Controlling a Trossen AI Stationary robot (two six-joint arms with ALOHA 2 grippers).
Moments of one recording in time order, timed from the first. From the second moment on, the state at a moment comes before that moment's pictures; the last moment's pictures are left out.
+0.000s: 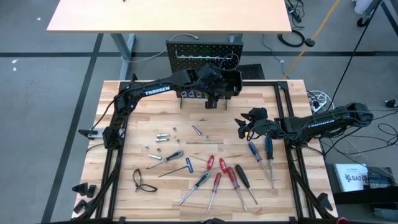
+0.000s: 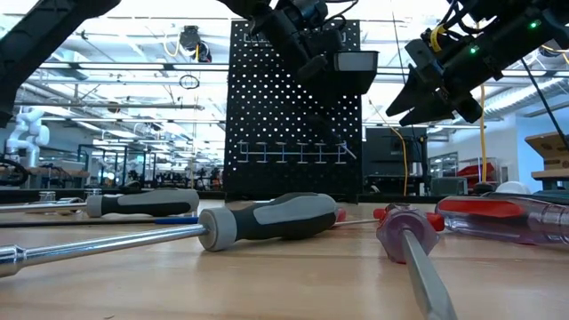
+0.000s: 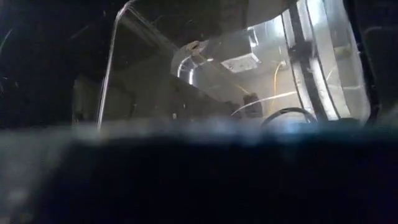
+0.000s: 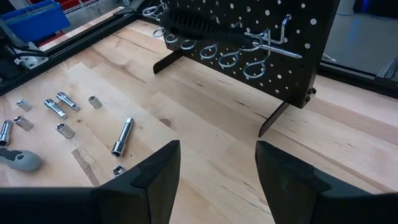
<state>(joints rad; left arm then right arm) 0.37 2.08 2.01 -0.70 0.01 0.53 0.08 1.00 0.49 -0.09 0.68 0.70</state>
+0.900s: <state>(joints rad) 0.39 2.04 2.01 -0.89 0.18 0.50 0.08 1.00 0.49 -0.17 0.68 0.72</state>
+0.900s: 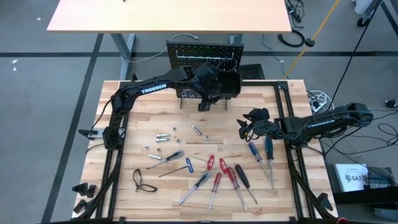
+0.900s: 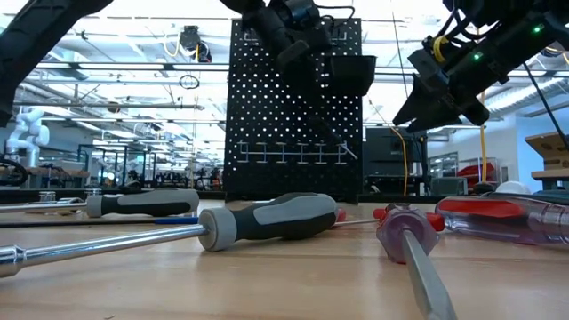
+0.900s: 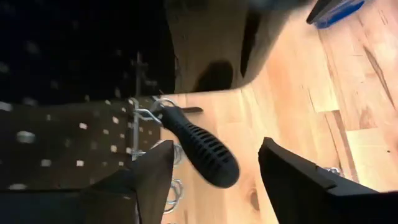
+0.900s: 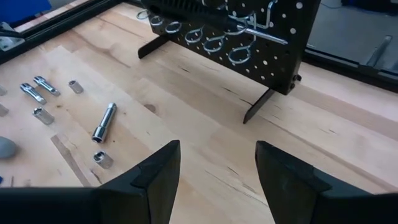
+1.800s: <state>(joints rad) 0.31 1.98 1.97 -0.94 -0.06 0.34 0.08 1.00 0.49 -0.19 0.71 0.71</state>
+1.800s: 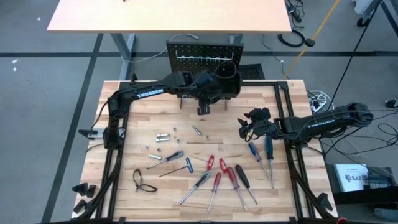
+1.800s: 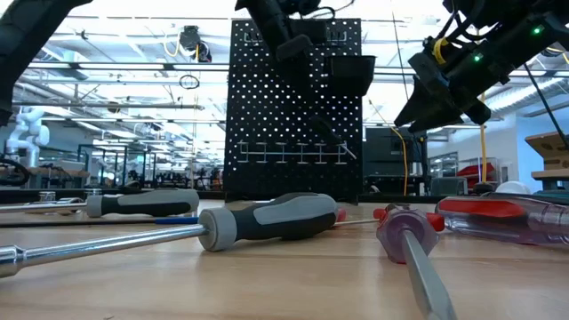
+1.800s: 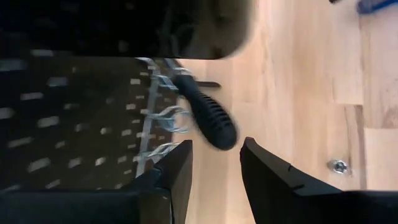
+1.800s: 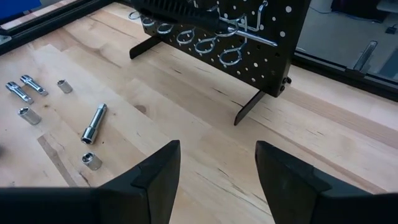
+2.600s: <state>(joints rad) 0.24 1.54 1.24 -0.23 -0.15 0.19 0.08 1.00 0.49 -0.21 0.72 0.71</state>
